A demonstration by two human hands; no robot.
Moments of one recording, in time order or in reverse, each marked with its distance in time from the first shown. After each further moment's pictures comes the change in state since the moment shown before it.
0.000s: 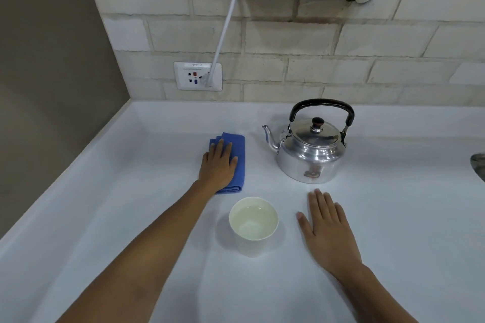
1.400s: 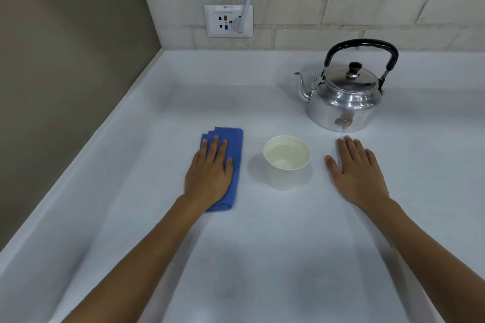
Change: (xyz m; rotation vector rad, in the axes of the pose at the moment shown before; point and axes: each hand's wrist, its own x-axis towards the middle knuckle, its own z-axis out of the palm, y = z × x) left_hand -0.180 -0.035 -0.014 0.079 0.020 -0.107; right_hand 0.001 0.003 0.002 -0.039 0.042 -0.043
